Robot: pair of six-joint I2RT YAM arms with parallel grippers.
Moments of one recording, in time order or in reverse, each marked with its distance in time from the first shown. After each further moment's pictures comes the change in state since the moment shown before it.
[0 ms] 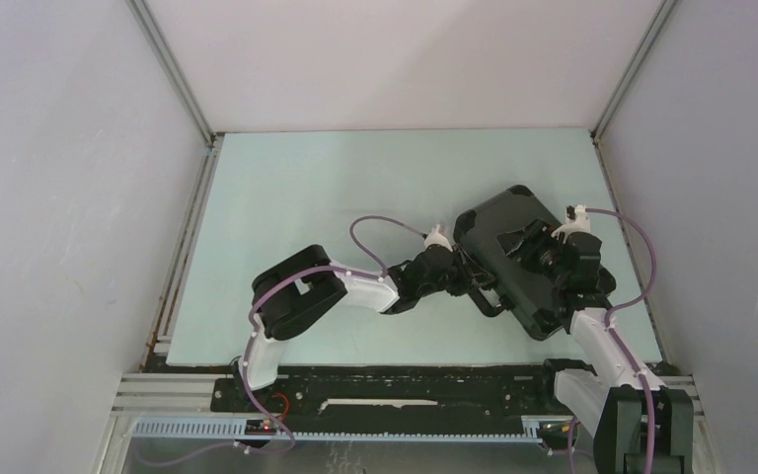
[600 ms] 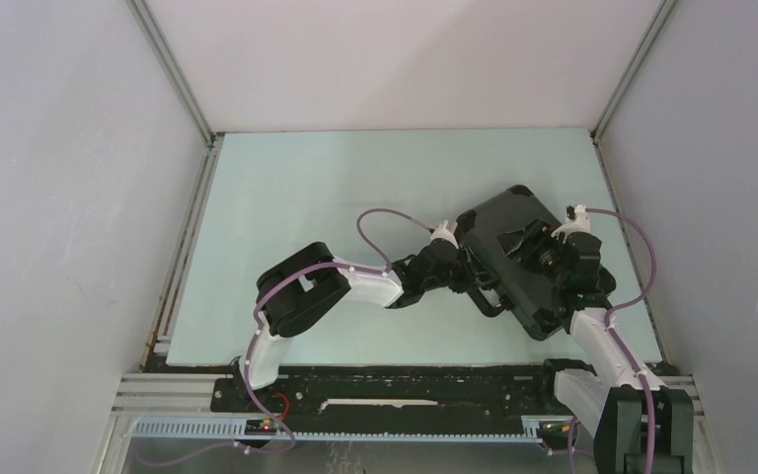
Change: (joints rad) left arm 0.019 0.036 0.072 -0.051 0.053 0.070; right arm 0.002 0.000 0.000 0.000 0.003 0.000
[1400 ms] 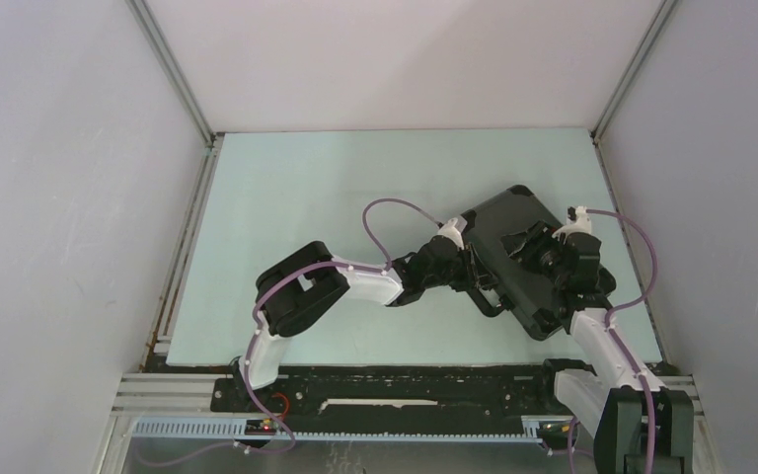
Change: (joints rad) left arm 0.006 -0.005 0.017 0.003 0.074 0.197; right arm 0.001 -0.008 0.000 -0.022 0.035 -0.002
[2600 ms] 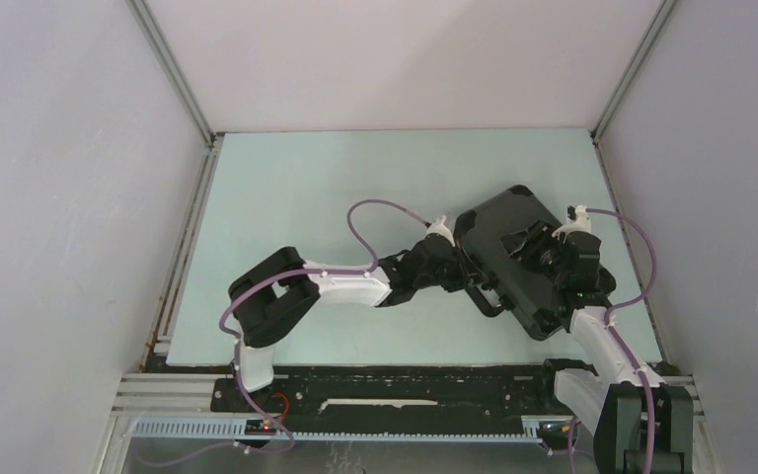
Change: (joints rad) left arm -0.011 -0.192 -0.085 -0.101 -0.074 -0.078; right arm -0.004 0.023 0.003 0.018 -0.013 0.003
